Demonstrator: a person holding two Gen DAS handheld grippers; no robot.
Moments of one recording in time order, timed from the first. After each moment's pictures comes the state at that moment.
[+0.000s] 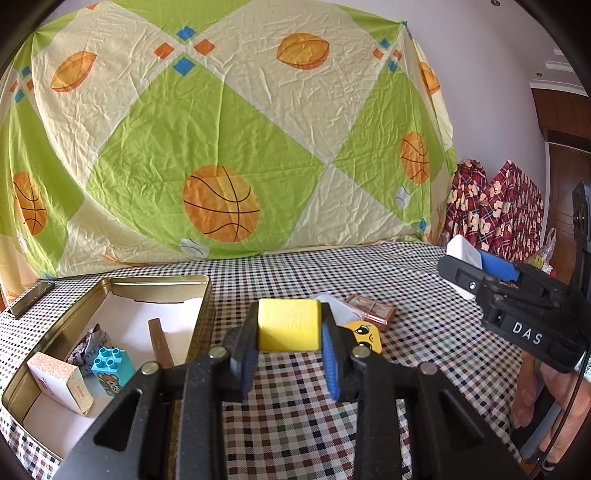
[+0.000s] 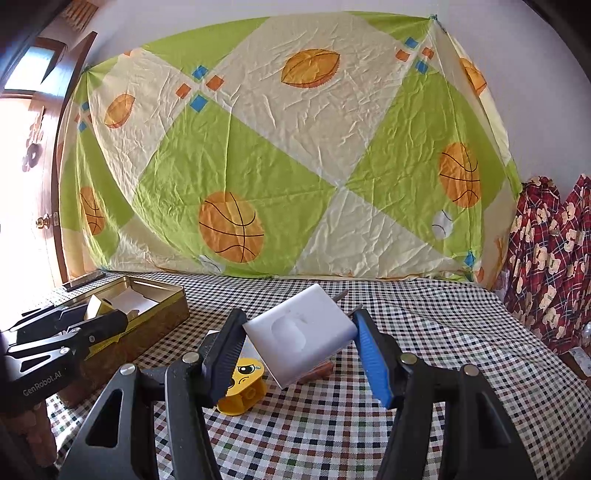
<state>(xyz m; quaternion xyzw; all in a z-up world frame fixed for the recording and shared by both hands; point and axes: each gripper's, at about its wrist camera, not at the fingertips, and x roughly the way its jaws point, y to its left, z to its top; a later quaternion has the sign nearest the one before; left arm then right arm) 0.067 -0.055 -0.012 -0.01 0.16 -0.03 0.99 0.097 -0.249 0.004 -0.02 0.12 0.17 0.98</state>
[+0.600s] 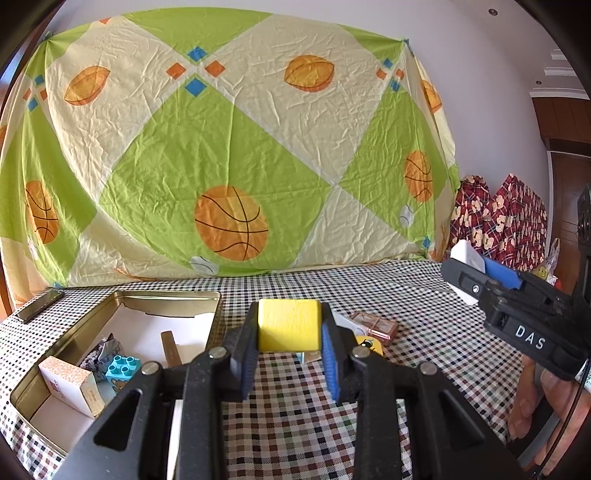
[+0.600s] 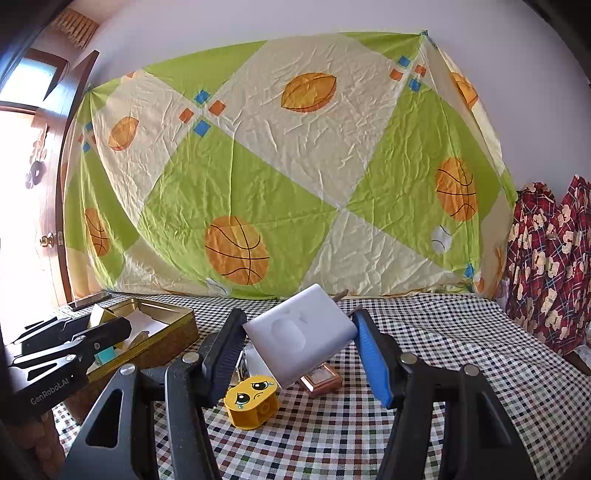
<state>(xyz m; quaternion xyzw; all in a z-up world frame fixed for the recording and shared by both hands) 0.049 -0.054 -0.007 -0.01 0.12 -0.01 0.99 0.084 -0.244 0.009 0.00 0.09 0.18 0.98</state>
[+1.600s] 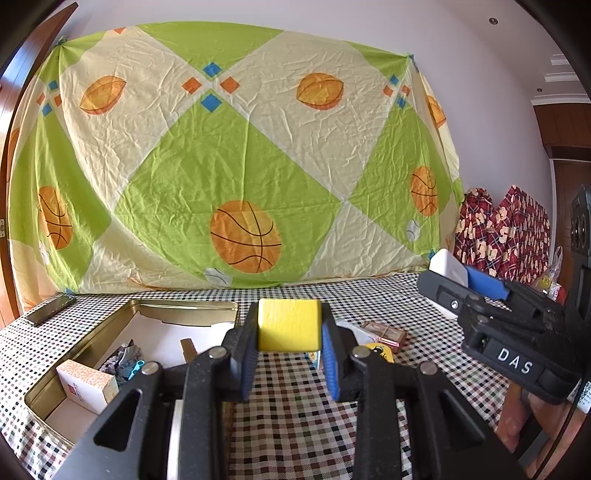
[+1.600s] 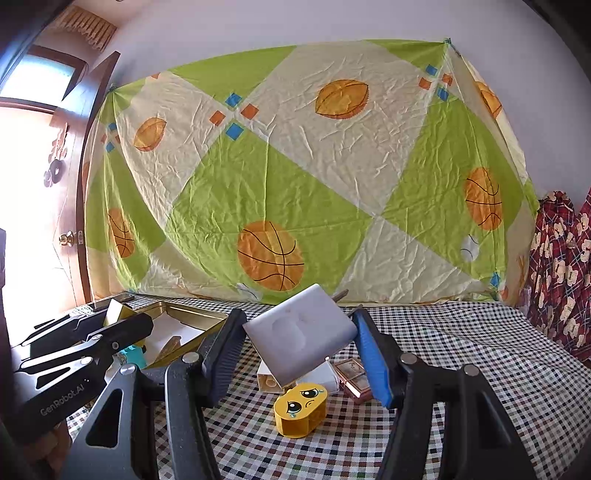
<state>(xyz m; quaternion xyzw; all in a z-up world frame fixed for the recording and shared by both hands) 0.031 -0.037 -0.001 -0.02 0.09 0.00 1.00 0.070 -0.208 0.009 0.00 0.07 0.22 0.97</state>
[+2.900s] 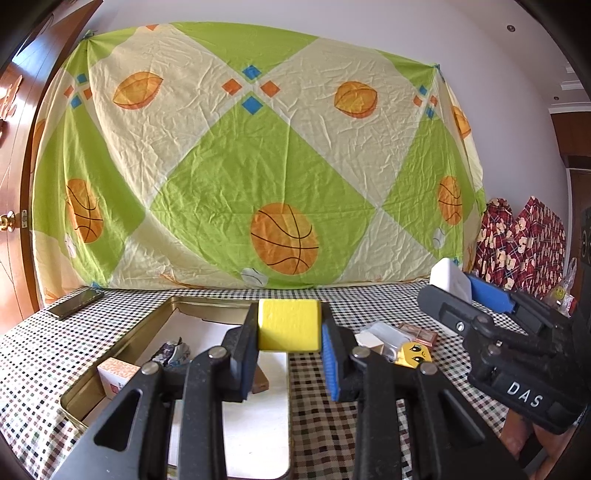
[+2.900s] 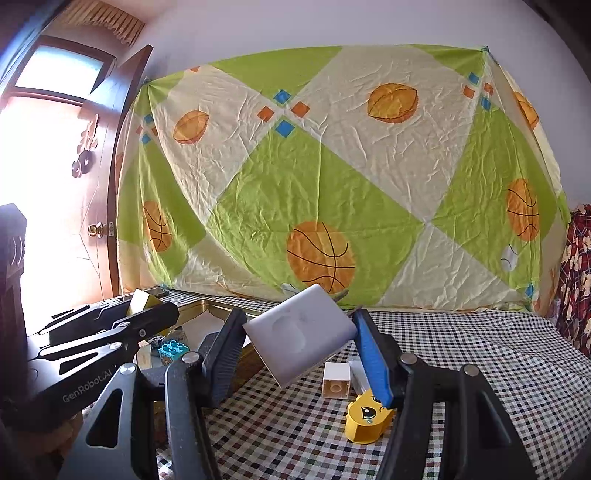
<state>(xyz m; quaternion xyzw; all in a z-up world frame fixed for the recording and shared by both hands) 0.014 0.010 -0.002 -0.03 0.09 0.04 0.99 0.053 -0.154 0.009 -0.02 0.06 0.27 0.96</state>
